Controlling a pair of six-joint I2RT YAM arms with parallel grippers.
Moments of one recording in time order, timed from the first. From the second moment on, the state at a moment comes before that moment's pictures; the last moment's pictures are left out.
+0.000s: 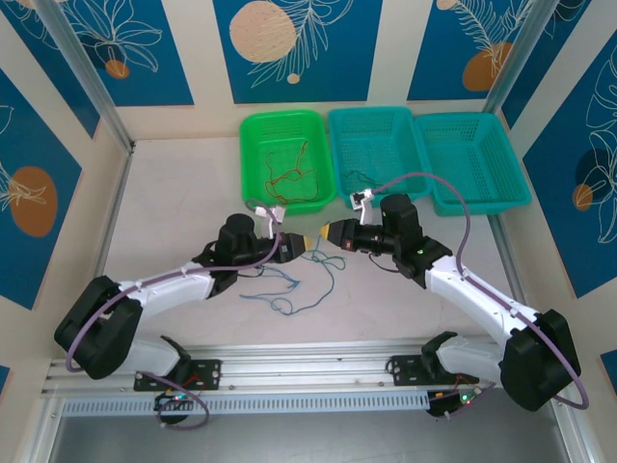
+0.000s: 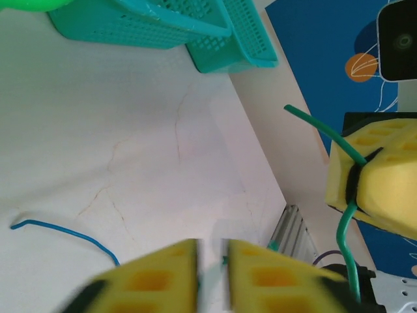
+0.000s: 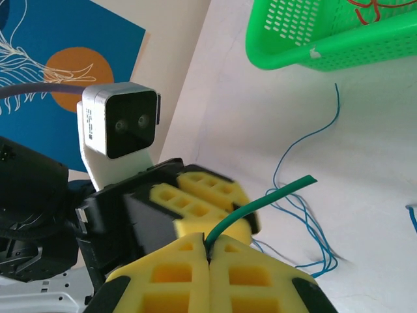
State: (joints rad) left arm -0.66 1.37 0.62 0.42 0.50 -0.81; right arm 0.52 1.14 0.74 -0.04 -0.57 0.79
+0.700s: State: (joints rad) left arm -0.43 0.99 0.40 0.07 0.15 -0.83; right arm 0.00 0.70 0.50 -0.21 -0.55 1.00
